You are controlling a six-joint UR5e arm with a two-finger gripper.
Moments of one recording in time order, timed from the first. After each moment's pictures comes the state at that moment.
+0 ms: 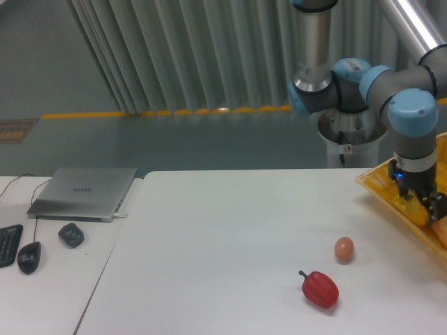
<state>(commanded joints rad) 2.53 -1.74 -1.67 -1.39 1.76 1.57</state>
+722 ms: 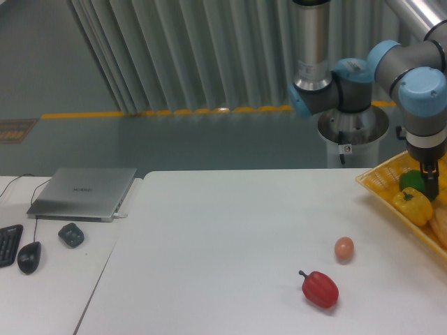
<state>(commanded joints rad) 2.48 -1.71 -1.68 -1.46 1.86 2.29</state>
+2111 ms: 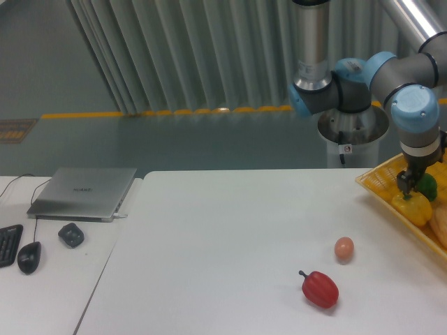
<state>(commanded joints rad) 2.53 -1.68 -1.81 -1.45 1.86 2.72</state>
